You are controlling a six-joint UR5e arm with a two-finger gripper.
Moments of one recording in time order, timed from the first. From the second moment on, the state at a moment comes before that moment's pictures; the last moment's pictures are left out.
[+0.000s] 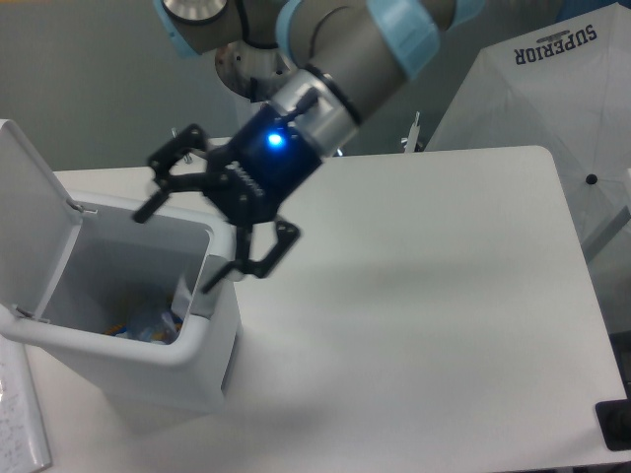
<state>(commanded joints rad) 2.61 -1.79 -1.52 -0.90 0.41 0.75</state>
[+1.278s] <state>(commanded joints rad) 2.70 -1.93 -1.51 -0.91 1.20 0.96</state>
